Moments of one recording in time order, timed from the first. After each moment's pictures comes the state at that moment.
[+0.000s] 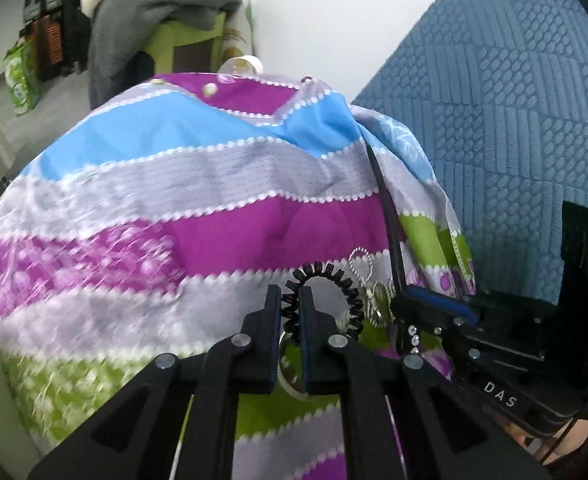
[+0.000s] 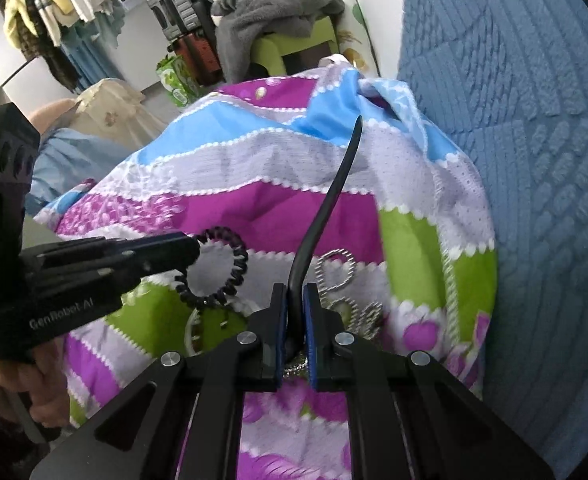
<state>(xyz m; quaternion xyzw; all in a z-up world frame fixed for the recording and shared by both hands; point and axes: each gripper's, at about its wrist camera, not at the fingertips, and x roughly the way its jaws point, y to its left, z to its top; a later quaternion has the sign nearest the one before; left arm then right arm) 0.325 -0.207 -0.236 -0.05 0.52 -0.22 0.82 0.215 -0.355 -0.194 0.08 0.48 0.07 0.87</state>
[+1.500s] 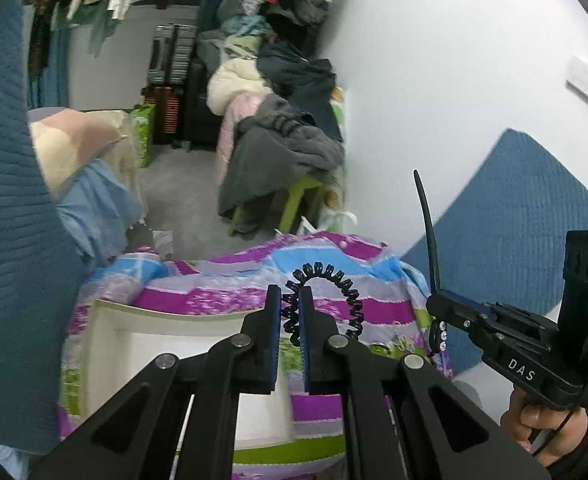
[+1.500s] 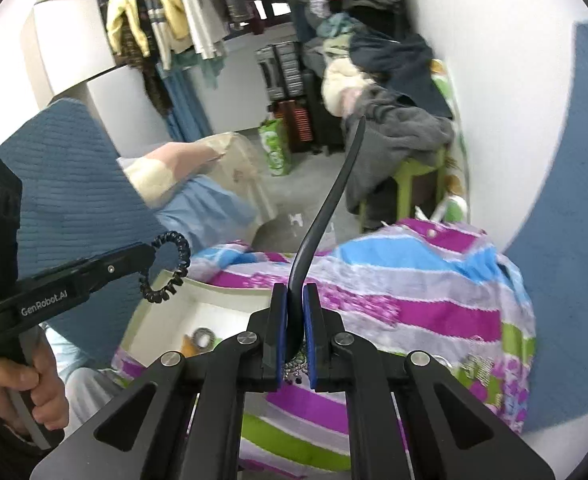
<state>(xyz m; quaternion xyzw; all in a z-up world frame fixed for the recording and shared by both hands) 0.170 0.064 0.009 -0.13 0.37 -0.10 0.92 0.151 -0.135 0.015 0.03 0.36 0.16 0.92</state>
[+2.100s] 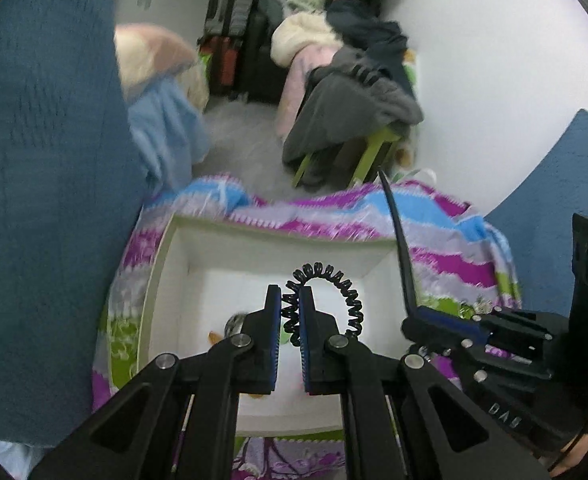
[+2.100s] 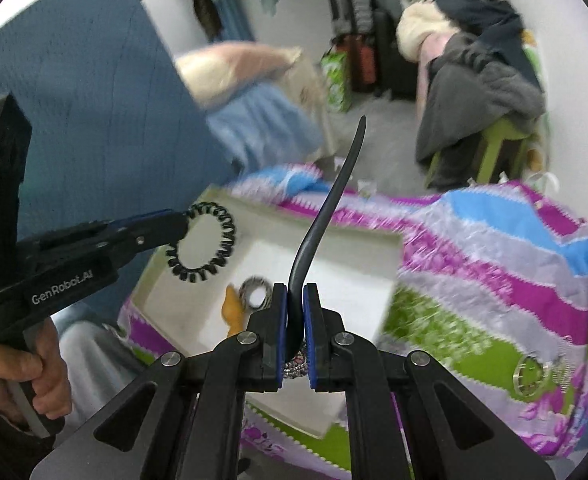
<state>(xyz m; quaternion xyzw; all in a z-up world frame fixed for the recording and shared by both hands) 0.162 0.149 -0.116 -0.13 0.45 -0.02 0.89 0.177 -0.004 -0.100 -0.04 0.45 0.24 0.86</state>
